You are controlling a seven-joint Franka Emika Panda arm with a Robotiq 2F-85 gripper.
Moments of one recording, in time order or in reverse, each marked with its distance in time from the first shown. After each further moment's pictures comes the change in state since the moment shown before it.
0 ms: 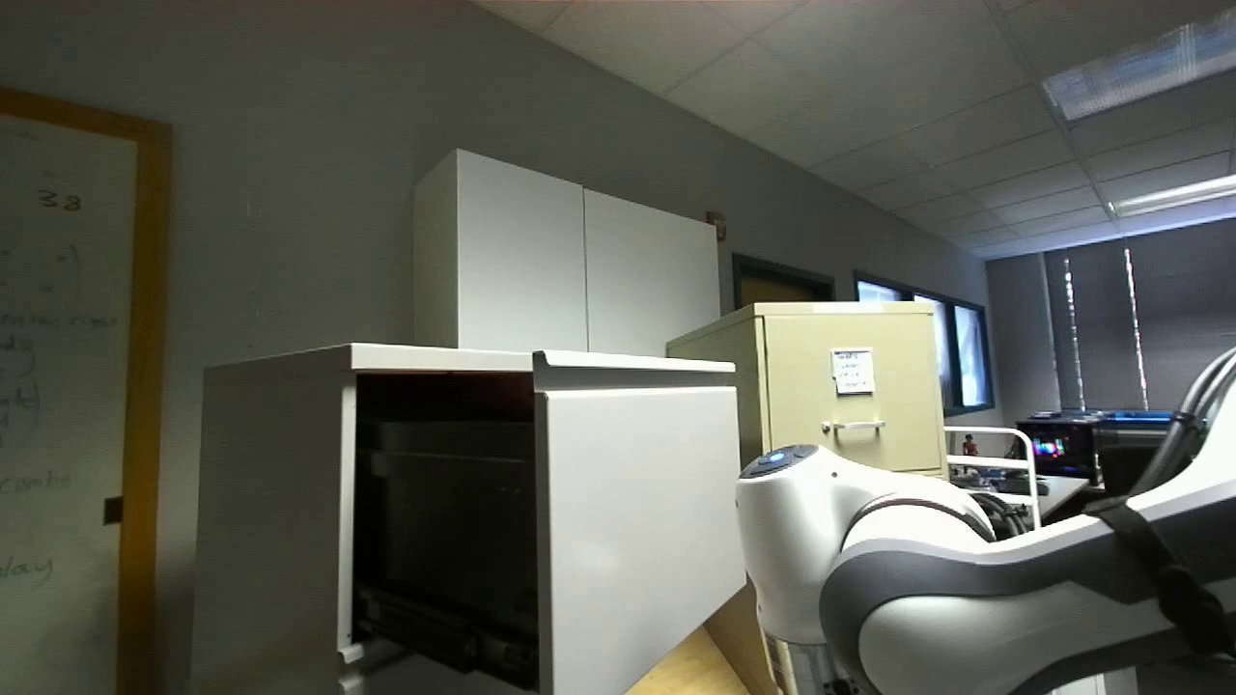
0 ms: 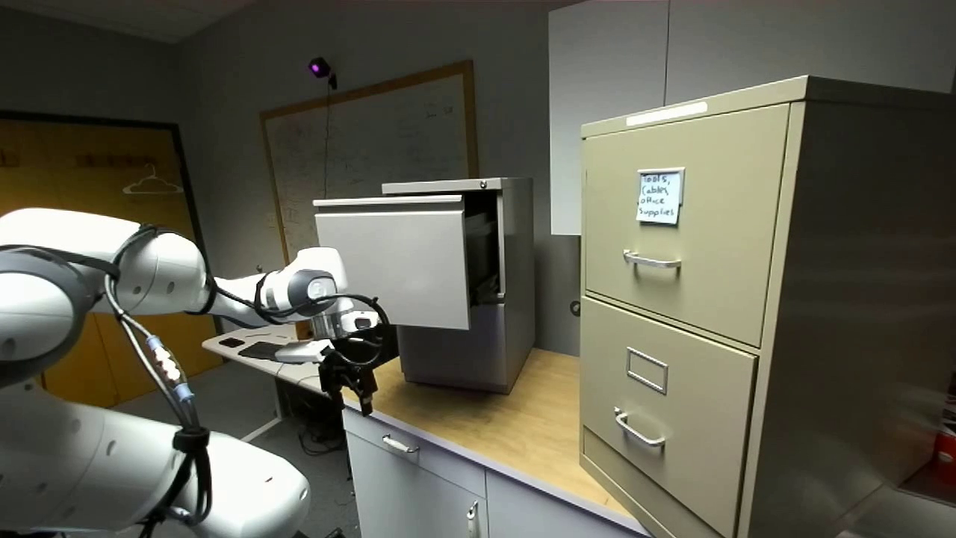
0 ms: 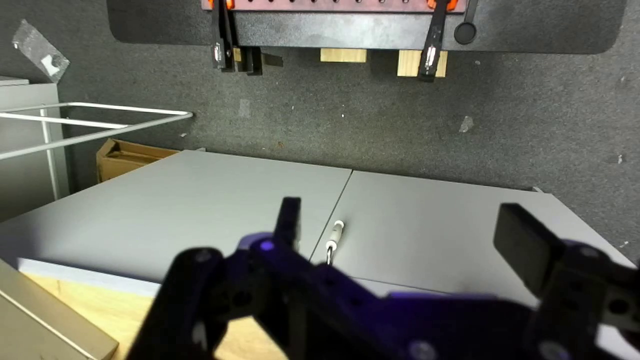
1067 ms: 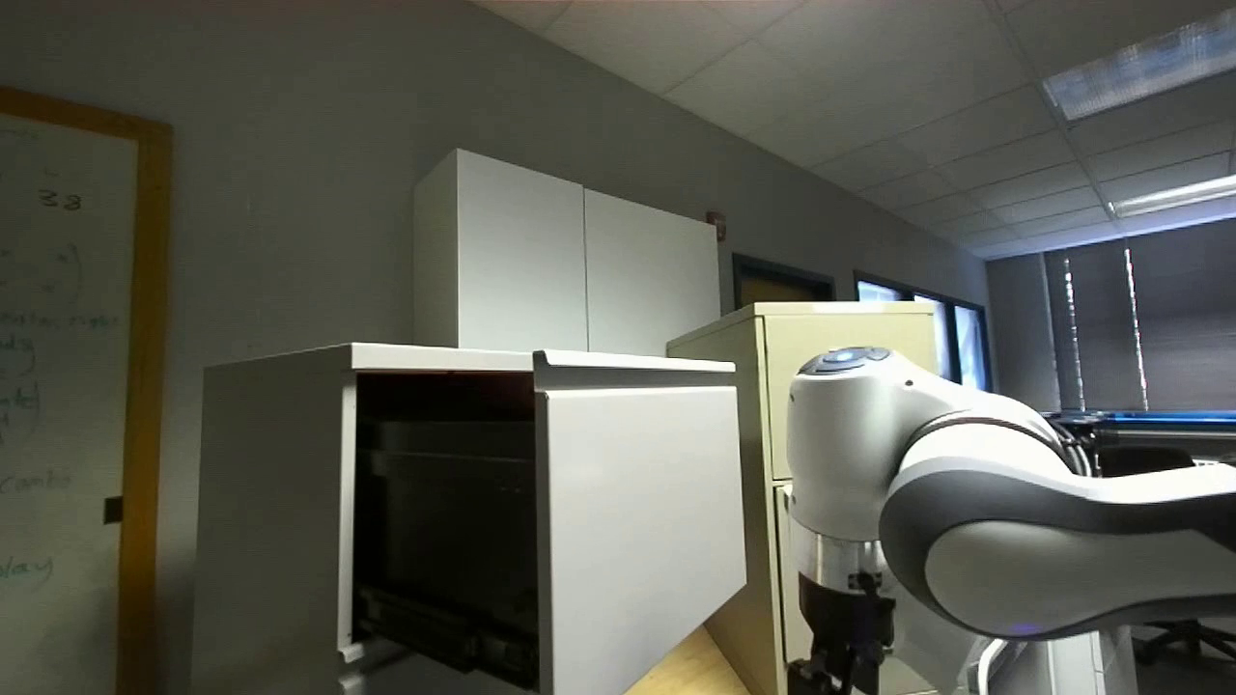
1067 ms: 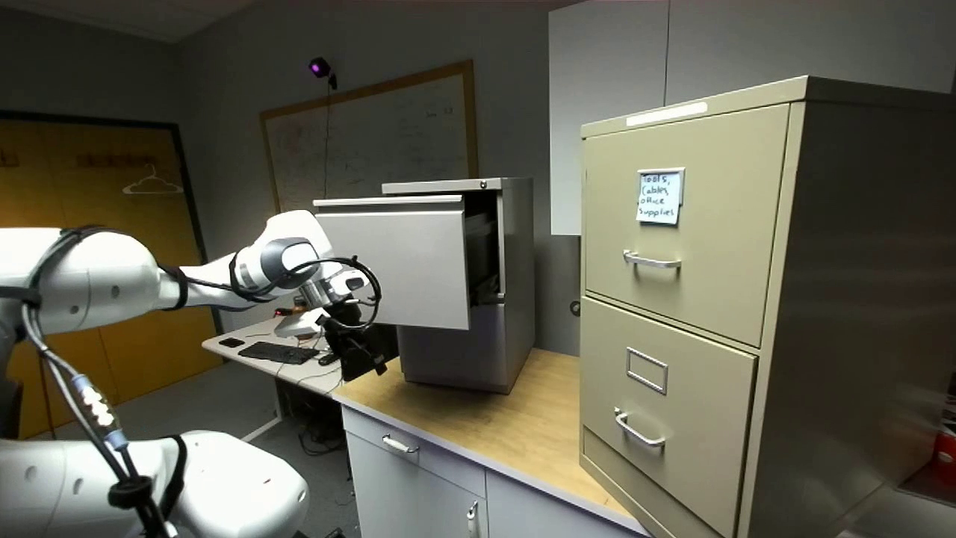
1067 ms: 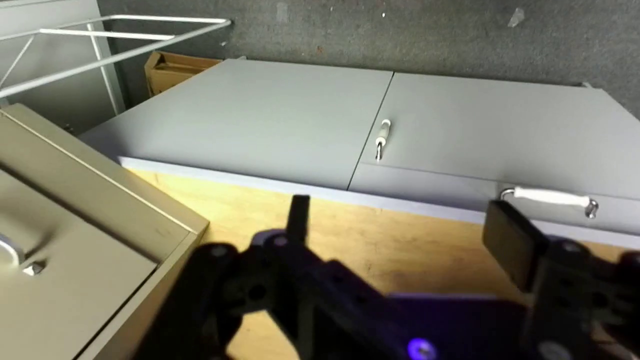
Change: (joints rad) arm -0.025 -0.189 -0.034 0.053 -0.129 0.000 0.000
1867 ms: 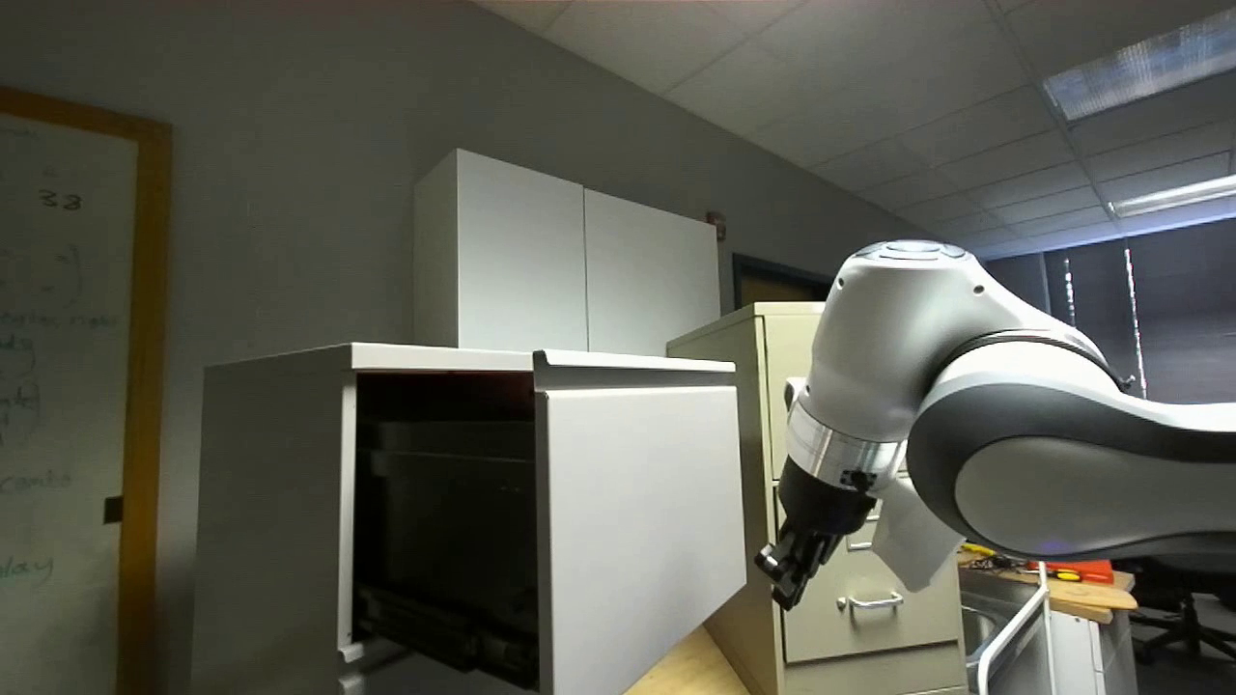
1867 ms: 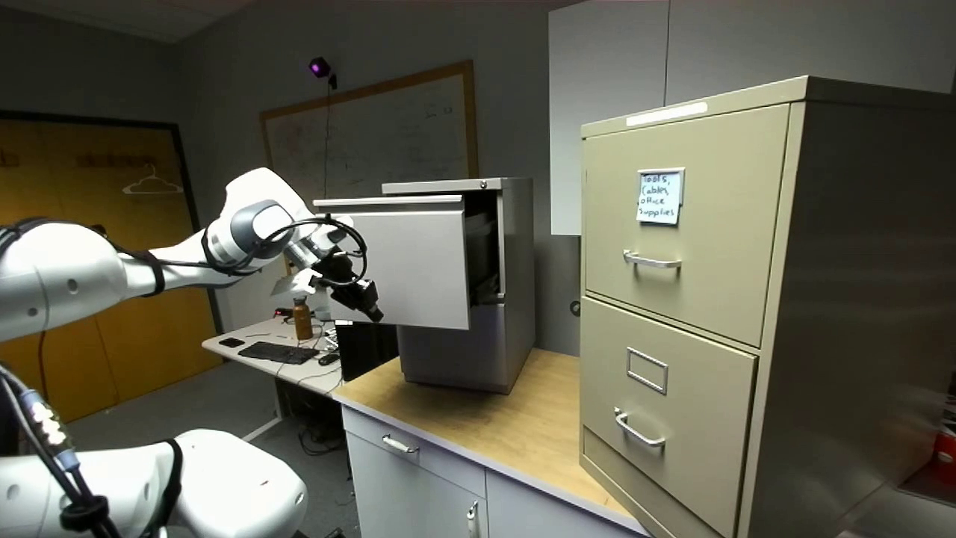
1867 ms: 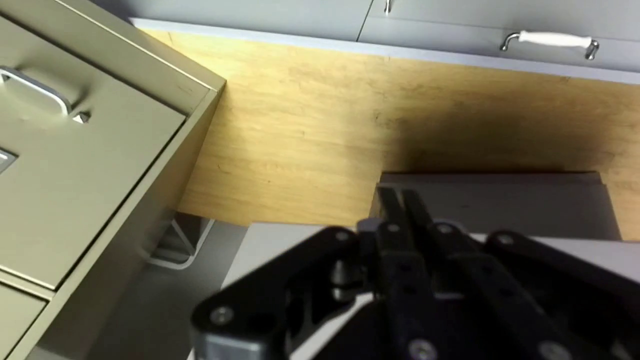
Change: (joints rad) arm -0.029 -0.073 0.011 0.113 -0.052 0.133 0.000
